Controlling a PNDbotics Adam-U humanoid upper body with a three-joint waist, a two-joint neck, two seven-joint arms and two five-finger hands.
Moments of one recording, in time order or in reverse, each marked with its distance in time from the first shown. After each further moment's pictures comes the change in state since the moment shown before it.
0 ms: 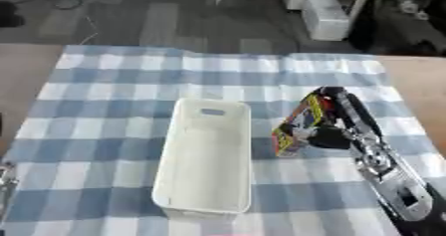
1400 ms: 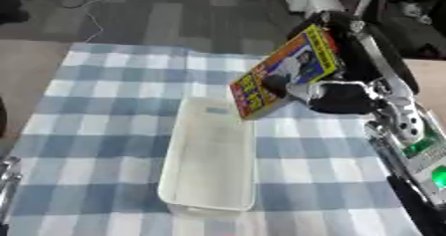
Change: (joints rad) left arm -0.005 0.000 0.000 0.000 0.005 0.000 -0.008; right arm -0.136 -0.028 0.092 -0.364 -0.219 0.033 0.084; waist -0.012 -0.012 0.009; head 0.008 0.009
